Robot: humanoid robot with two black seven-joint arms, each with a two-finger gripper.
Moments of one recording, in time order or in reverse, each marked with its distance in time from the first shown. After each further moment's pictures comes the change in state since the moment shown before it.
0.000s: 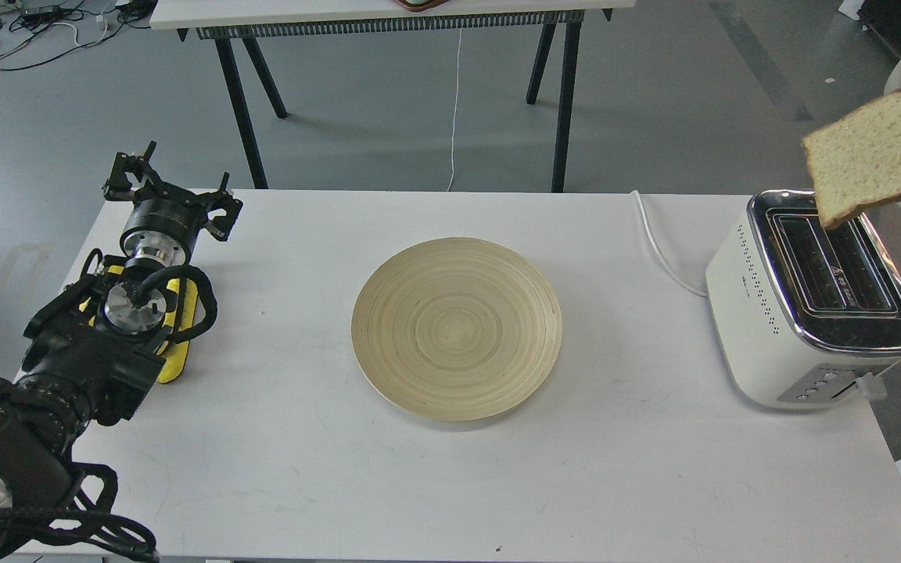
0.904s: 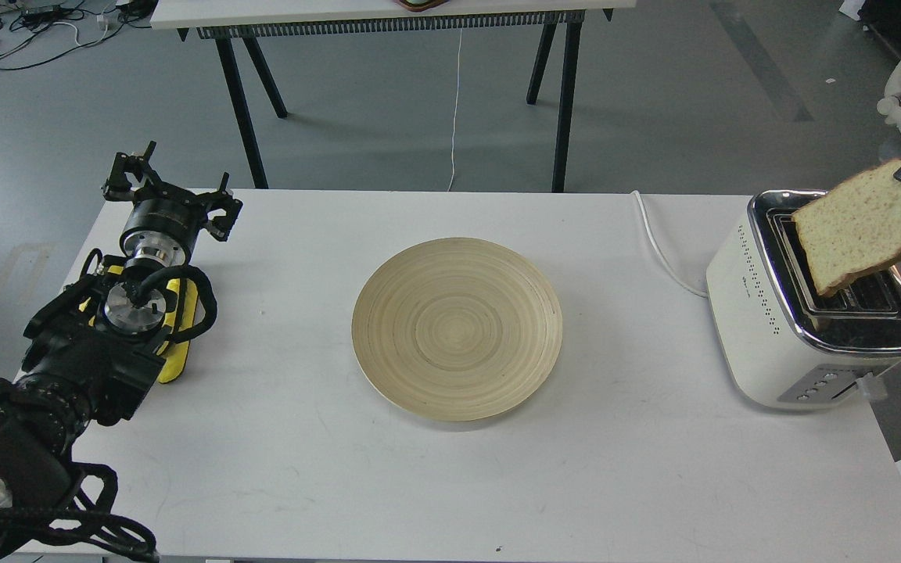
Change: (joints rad) left arm 0.000 0.000 0.000 0.000 0.000 0.000 0.000; right arm -0.033 0.016 -0.105 0.006 0.011 -0.005 0.000
